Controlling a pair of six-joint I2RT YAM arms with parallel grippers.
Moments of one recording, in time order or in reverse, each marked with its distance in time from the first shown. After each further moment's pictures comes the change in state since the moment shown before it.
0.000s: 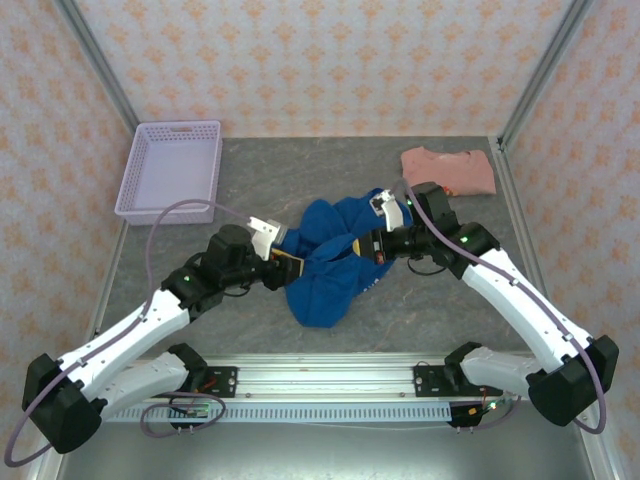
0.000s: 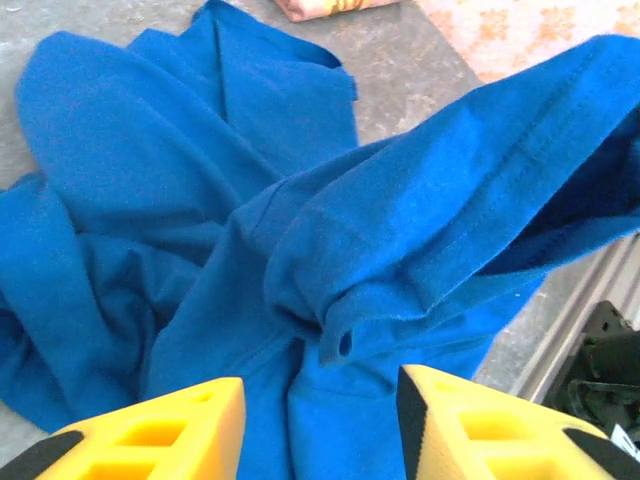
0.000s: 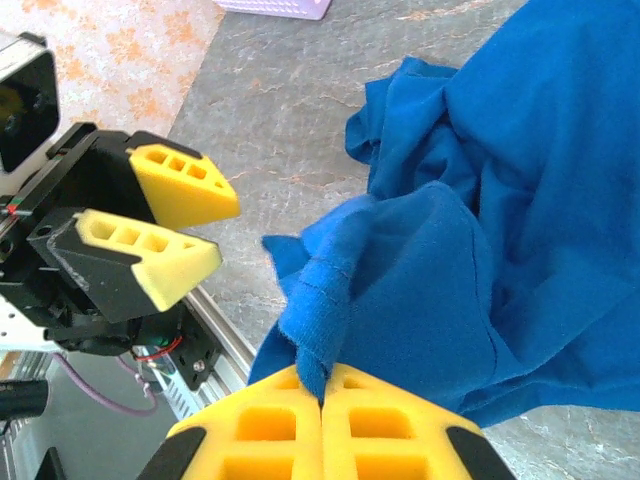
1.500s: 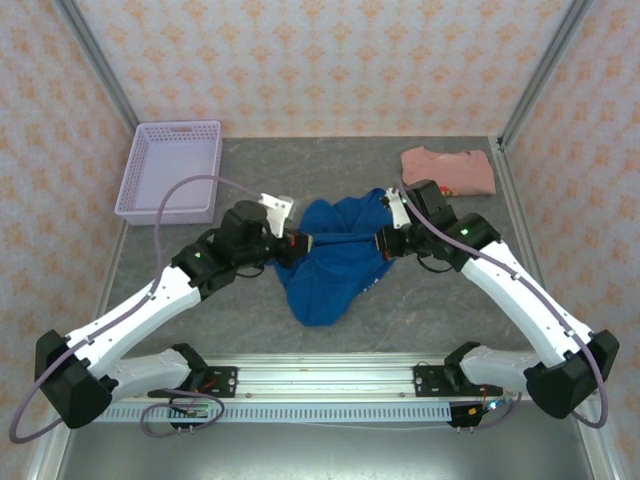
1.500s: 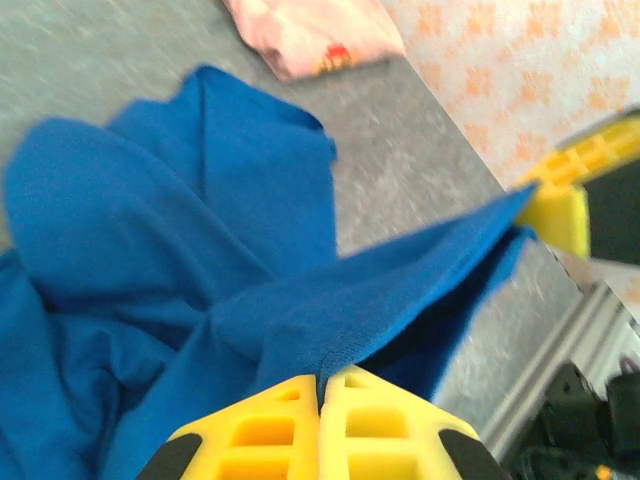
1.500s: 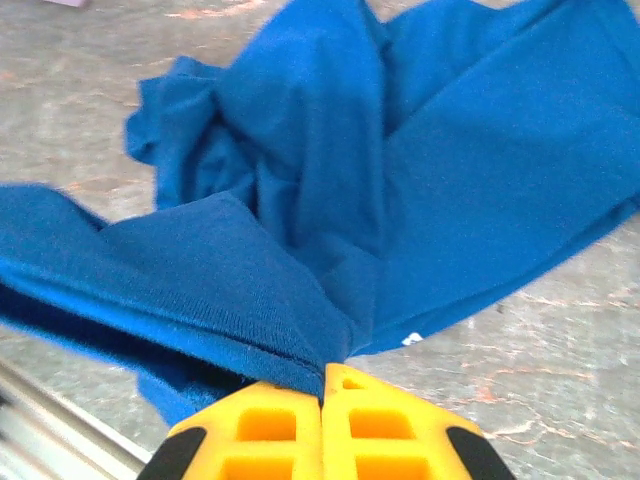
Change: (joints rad) left arm -0.059 0.161 0.236 -0.061 -0.035 -0.082; right arm 0.030 0.045 0.109 -0.223 0.467 -0.082
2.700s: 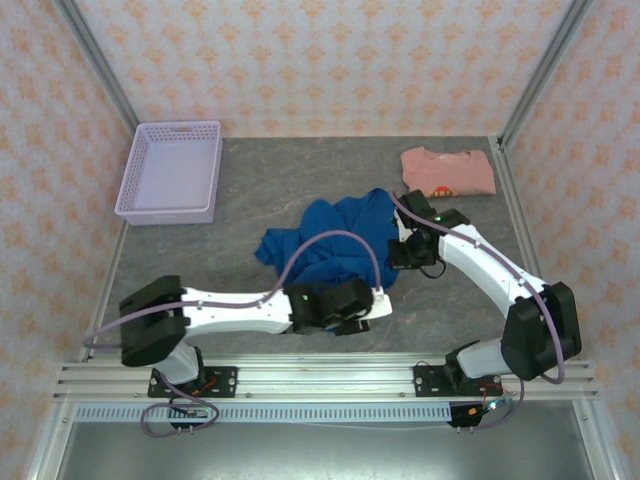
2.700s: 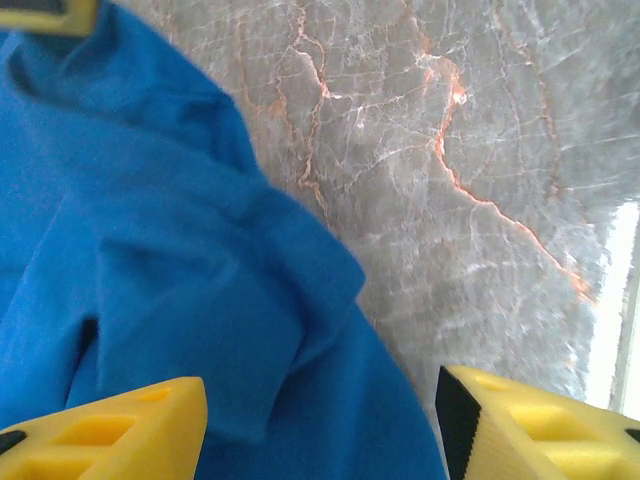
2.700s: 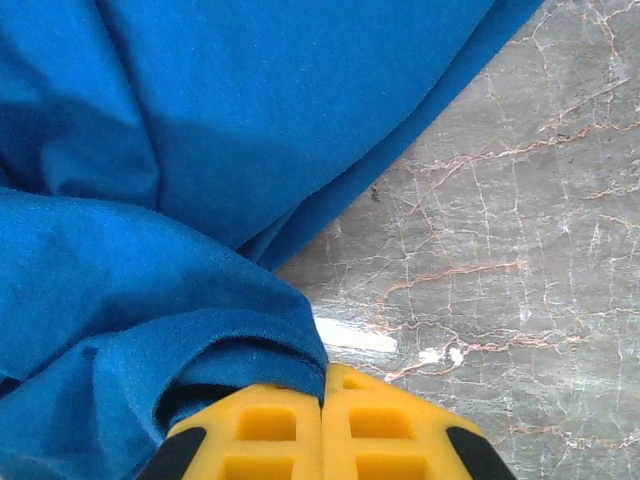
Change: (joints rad) left arm -0.551 0.511 0.086 0.080 -0.487 0.685; right arm -0.148 0.213 -0.163 0.008 0.025 0.032
